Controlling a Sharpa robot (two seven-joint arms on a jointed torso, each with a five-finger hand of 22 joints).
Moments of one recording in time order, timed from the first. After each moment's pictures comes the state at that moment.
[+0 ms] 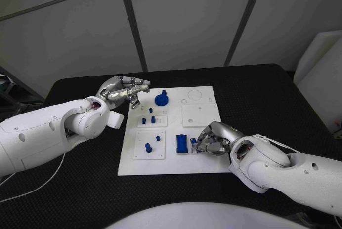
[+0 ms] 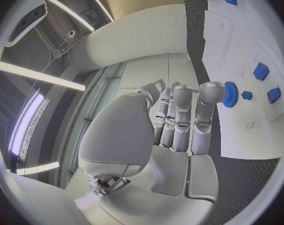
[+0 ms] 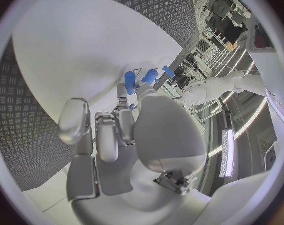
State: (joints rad) left arm 1.09 -0.91 0.05 1.46 -0.17 -0.15 0.33; left_hand 1.43 -0.13 0.40 0.07 0.15 1.00 0.16 0.19 0.09 1.07 0.09 0.37 0.16 1.29 0.00 1.05 0.70 0.13 1.31 0.11 0.84 1.11; right arm 0.89 -0.91 0.03 1.89 -1.46 -0.44 -0.57; right_hand 1.33 -0.04 0.12 0.26 0.35 1.12 0.07 0.24 0.34 1.45 -0.02 1.30 1.31 1.47 -0.07 1.56 1.31 0.10 1.37 0.04 1.31 1.17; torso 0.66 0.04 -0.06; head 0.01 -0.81
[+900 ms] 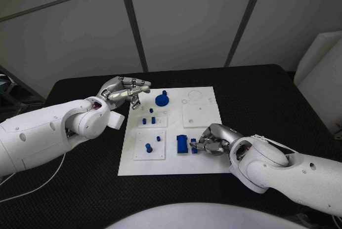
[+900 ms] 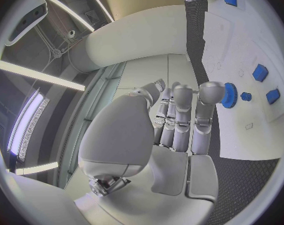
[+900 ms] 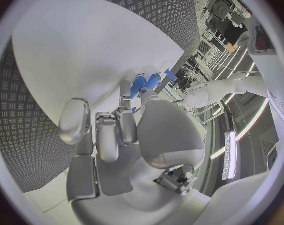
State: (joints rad) left arm 1.09 -0.91 0.05 1.46 -0.17 -0.14 0.32; left_hand 1.43 -0.13 0.39 0.07 0.15 1.00 0.16 0.19 0.09 1.07 0.09 0.37 0.16 1.29 0.01 1.05 0.70 0.13 1.31 0.11 0.84 1.11; right arm 0.89 -0.90 0.02 1.87 -1.45 -0.41 -0.58; right_hand 1.16 -0.01 -0.03 0.29 0.36 1.15 0.04 0.30 0.41 1.46 -0.03 1.35 1.31 1.47 -0.08 1.56 1.31 0.10 1.37 0.03 1.31 1.18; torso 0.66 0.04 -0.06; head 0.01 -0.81
